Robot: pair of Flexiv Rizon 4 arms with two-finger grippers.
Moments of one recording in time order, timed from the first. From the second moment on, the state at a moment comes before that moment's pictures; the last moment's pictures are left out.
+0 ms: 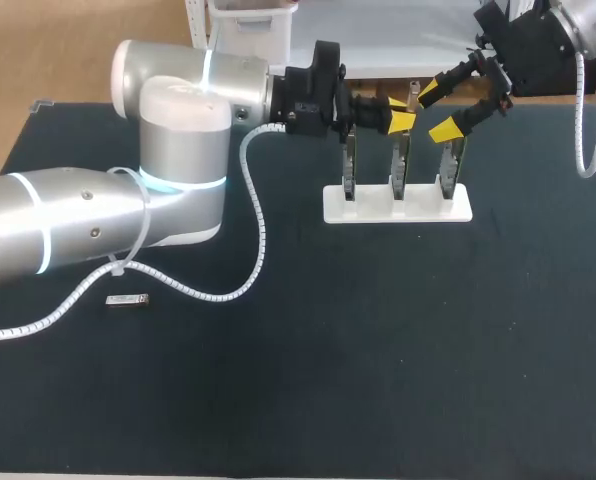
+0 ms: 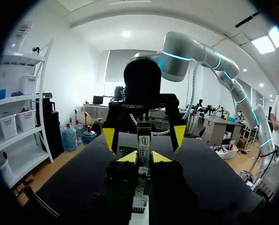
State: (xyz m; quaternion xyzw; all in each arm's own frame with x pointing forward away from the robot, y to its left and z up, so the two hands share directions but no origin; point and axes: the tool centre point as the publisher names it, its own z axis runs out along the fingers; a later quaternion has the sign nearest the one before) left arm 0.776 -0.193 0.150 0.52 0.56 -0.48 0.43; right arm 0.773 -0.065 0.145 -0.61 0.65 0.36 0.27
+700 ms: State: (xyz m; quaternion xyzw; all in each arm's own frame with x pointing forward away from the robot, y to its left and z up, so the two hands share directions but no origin) left arm 0.776 -0.193 0.150 0.52 0.56 -0.48 0.43; right arm 0.784 -0.059 0.172 -0.61 0.65 0.35 0.30
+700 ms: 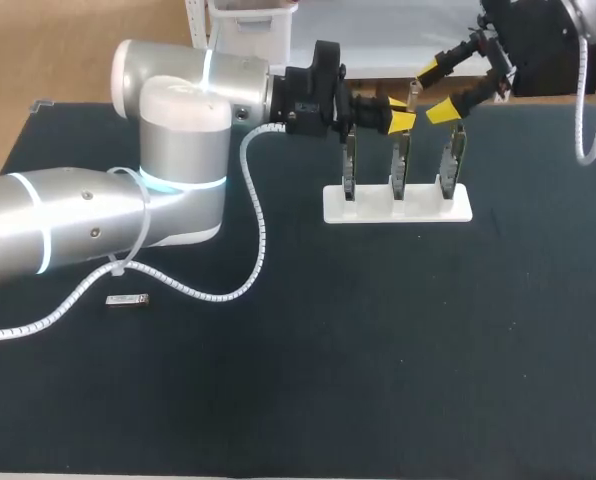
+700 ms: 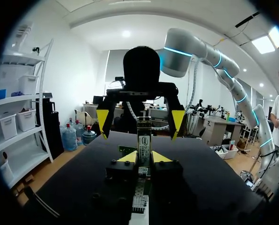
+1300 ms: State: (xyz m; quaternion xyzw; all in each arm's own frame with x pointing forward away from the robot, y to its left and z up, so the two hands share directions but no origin) left arm 0.776 -0.193 0.150 0.52 0.56 -0.48 0.43; right arm 0.782 -0.048 0.184 -0.61 0.64 0.36 0.30
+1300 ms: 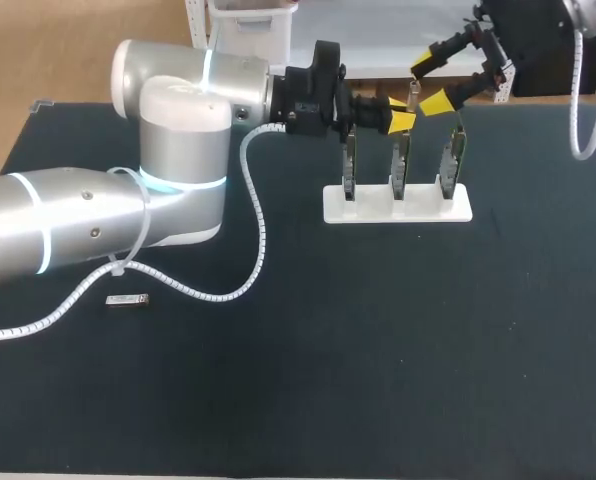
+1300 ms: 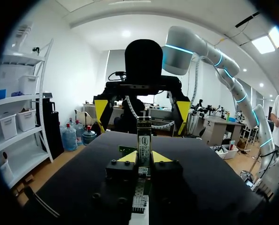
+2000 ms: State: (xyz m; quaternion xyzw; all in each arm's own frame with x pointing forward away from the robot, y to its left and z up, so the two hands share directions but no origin) left arm 0.776 -0.193 0.150 0.52 0.56 -0.48 0.43; right arm 0.780 -0.041 0.187 -0.61 0.63 0.37 0.30
